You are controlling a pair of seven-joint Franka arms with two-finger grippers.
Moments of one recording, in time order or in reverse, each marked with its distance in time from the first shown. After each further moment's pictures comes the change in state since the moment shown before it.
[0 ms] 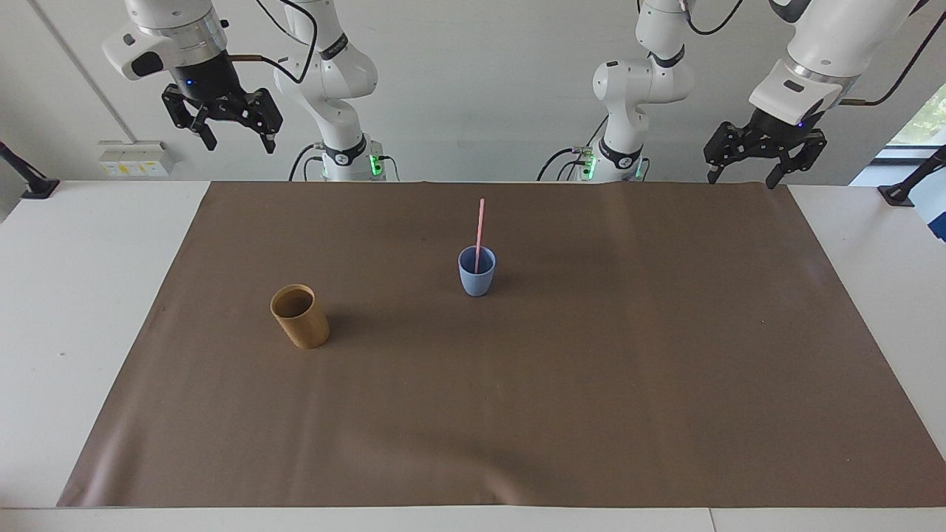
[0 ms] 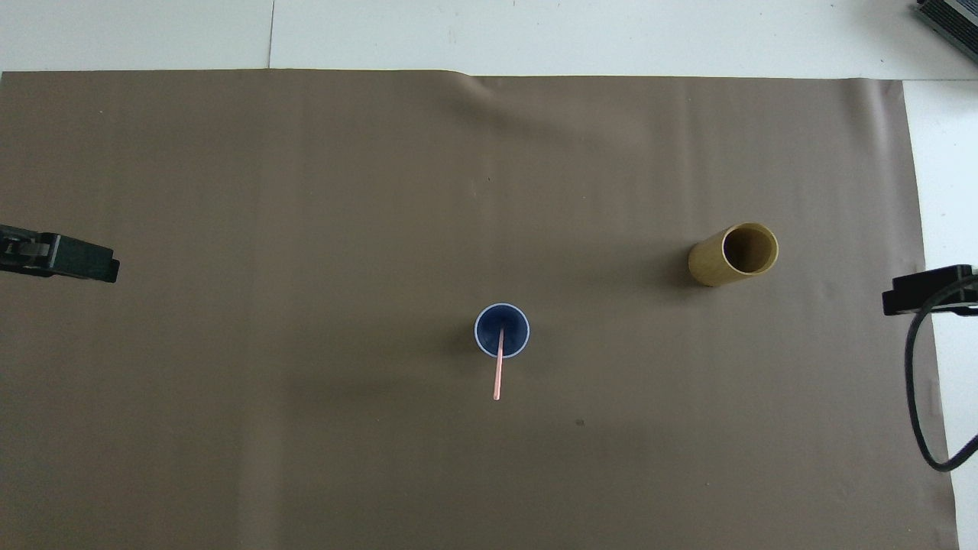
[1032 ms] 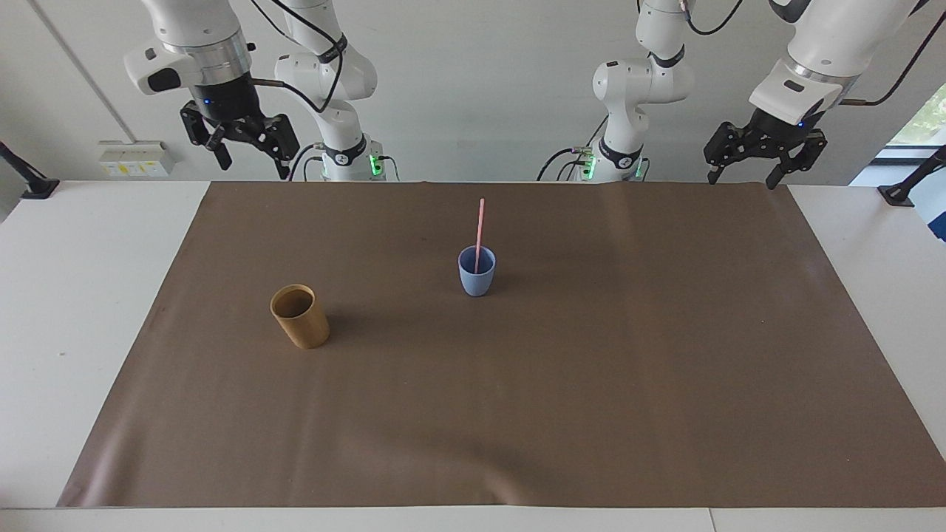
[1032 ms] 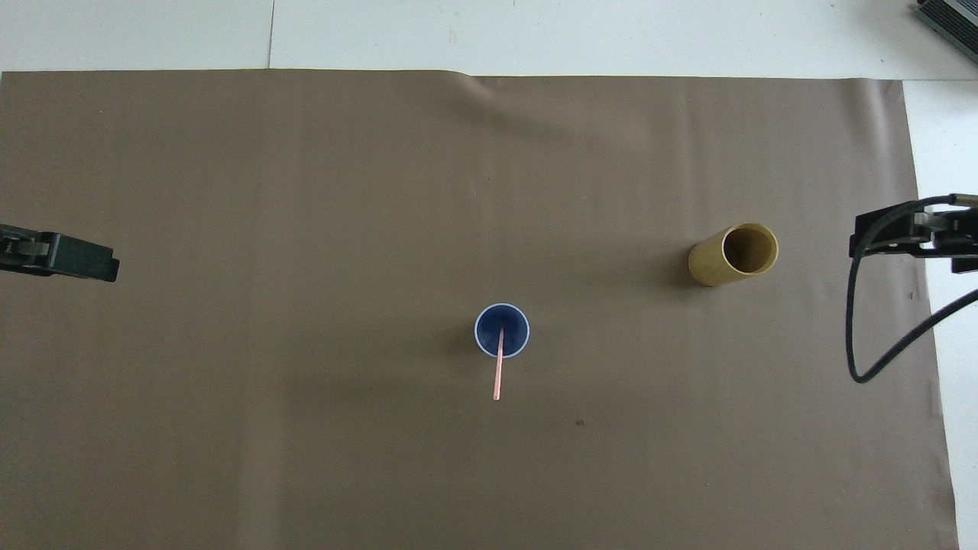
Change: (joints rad) left arm 0.000 0.000 0.000 0.000 0.000 0.003 0.000; right arm -0.086 0.090 0.094 0.067 -0.016 0.087 0.112
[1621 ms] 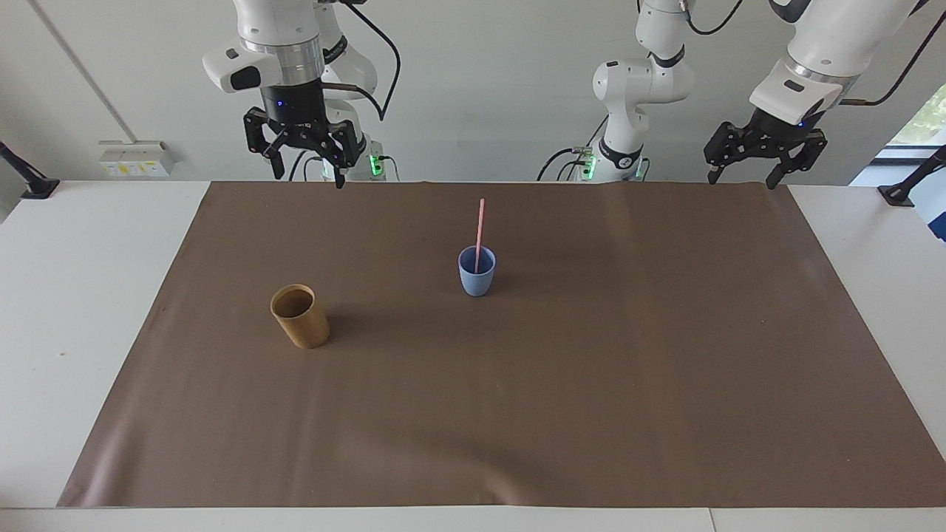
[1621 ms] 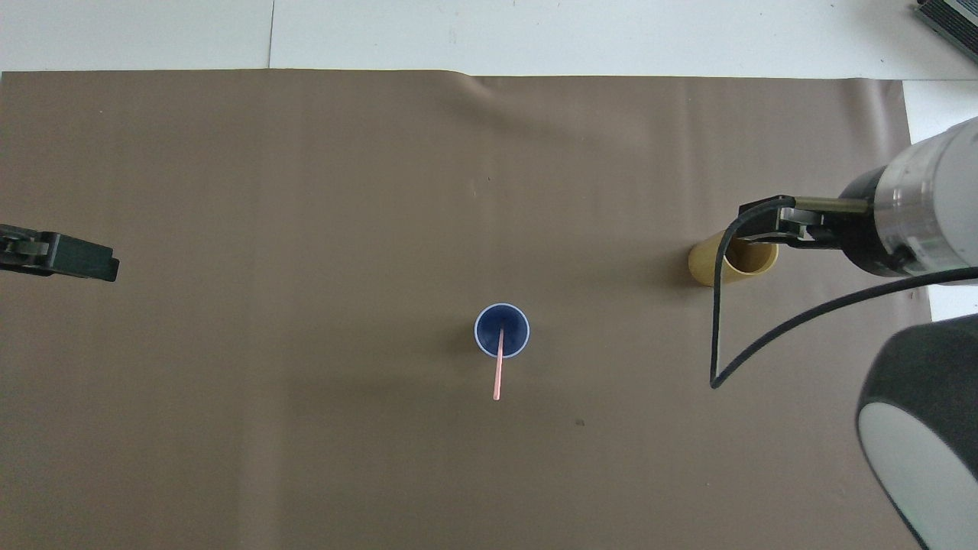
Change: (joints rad) left arm 0.000 0.000 0.000 0.000 0.000 0.001 0.000; right arm -0.032 0.010 0.253 0.006 -0.059 0.066 0.233
